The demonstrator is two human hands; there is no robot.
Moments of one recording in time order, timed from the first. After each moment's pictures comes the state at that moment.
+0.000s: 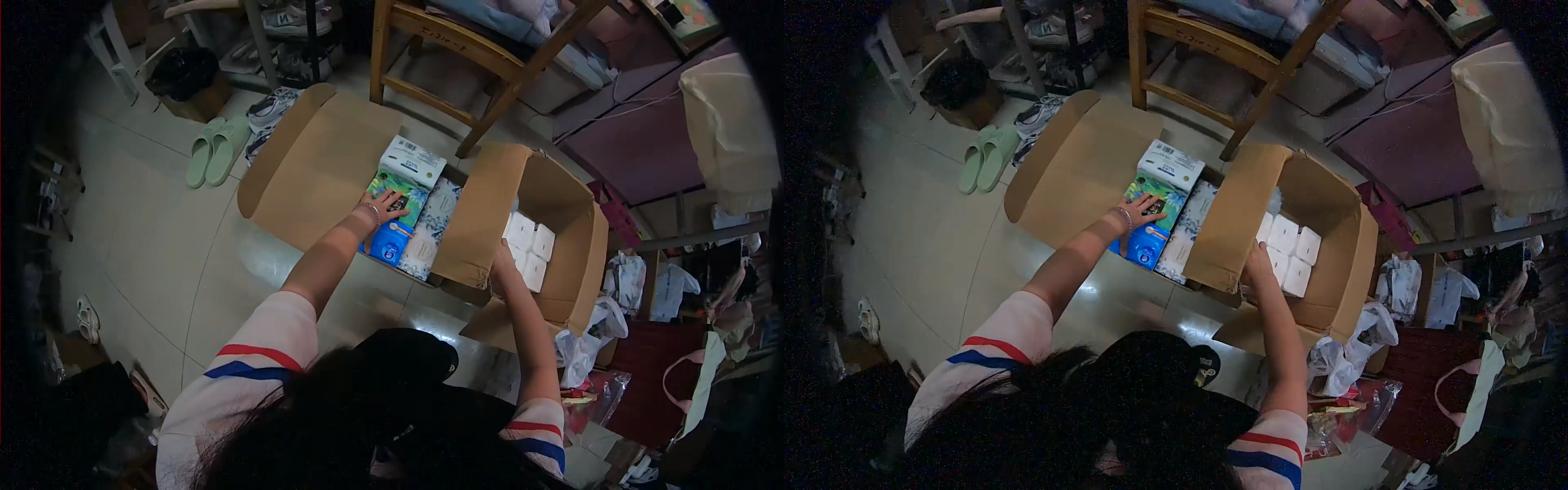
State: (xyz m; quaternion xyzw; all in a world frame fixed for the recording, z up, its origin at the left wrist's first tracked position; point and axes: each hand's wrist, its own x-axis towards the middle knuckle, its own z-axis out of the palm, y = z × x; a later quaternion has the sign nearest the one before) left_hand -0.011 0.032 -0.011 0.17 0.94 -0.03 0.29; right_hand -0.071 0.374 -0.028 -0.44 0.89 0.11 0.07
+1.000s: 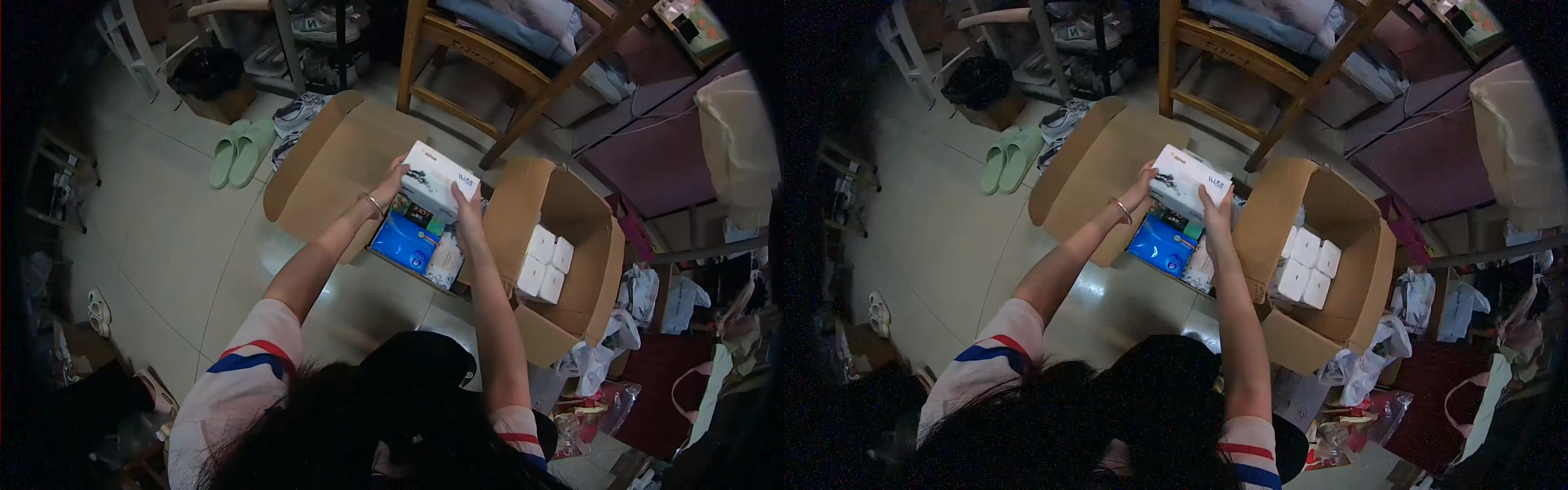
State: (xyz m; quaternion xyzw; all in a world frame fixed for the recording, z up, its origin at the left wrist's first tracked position) left_hand -0.021 -0.011 0.028 -0.15 0.64 0.75 0.00; right_hand -0.054 0.169 0.056 -0.02 0.62 -0.76 0.20
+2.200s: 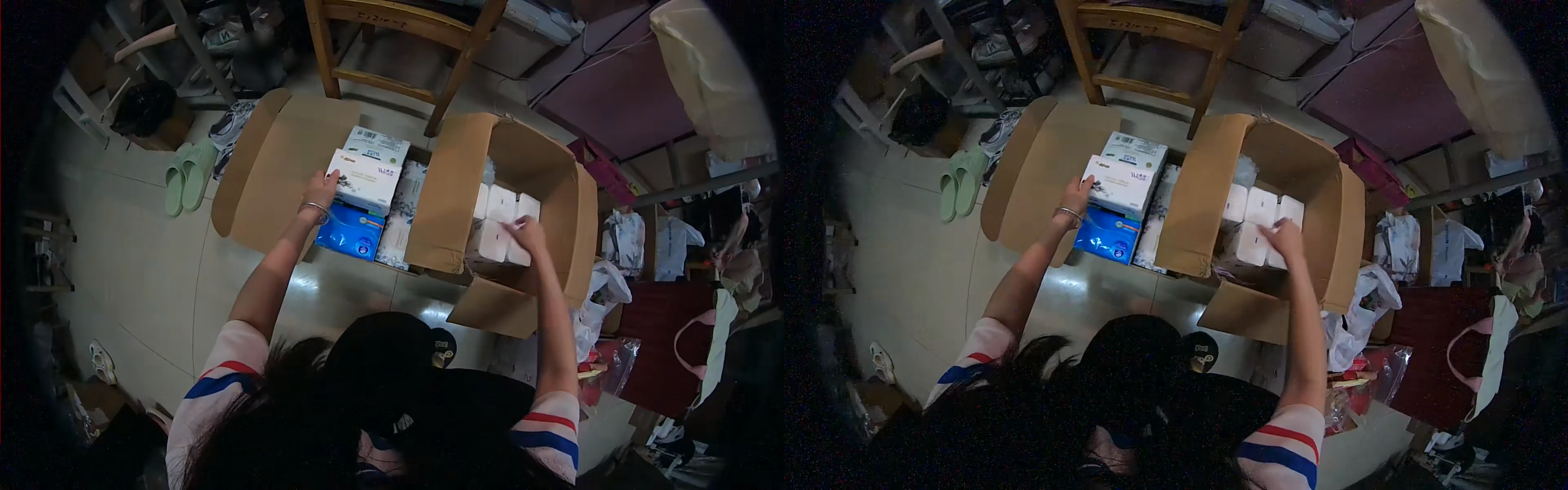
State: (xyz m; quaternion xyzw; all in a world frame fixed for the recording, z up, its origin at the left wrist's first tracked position) left_hand -0.017 0.000 -0.034 -0.28 0.85 0.44 -0.05; right_hand -0.094 0.452 0.033 -0.04 0.99 -0.09 0.11
